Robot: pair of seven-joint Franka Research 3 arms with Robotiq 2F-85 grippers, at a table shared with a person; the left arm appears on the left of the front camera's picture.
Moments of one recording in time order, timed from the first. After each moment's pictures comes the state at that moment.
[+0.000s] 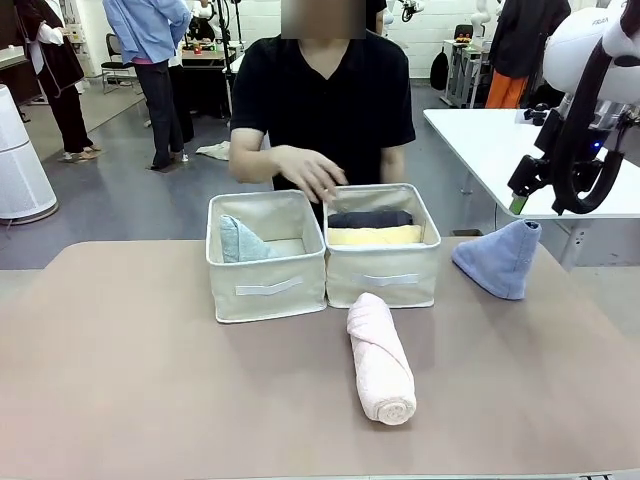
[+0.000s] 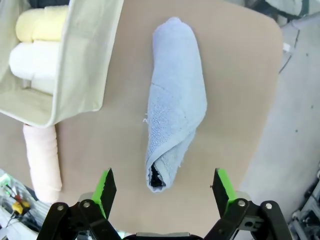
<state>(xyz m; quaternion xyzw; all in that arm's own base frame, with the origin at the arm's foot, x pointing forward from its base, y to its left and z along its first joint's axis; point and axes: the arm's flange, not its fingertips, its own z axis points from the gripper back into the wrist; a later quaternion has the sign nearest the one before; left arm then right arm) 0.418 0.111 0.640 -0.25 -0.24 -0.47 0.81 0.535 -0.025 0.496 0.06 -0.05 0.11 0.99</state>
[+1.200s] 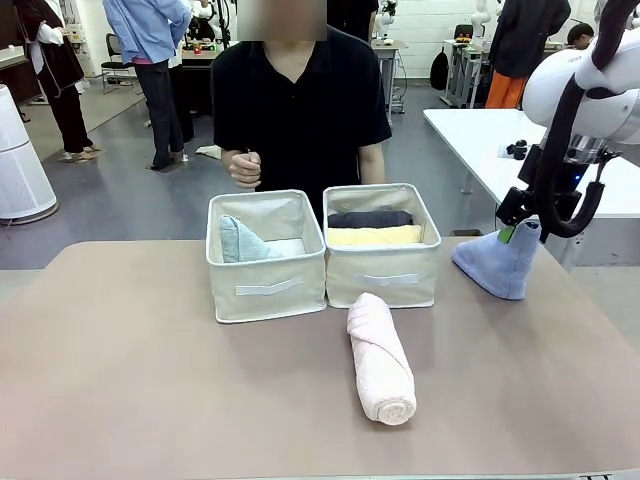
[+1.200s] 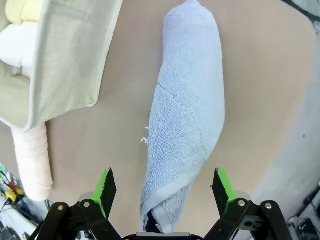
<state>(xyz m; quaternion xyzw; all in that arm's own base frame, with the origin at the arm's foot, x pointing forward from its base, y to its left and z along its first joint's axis) 0.418 0.111 0.640 -0.25 -0.24 -0.47 0.81 0.547 -0.018 0.439 0.08 -0.02 0.15 0.99</state>
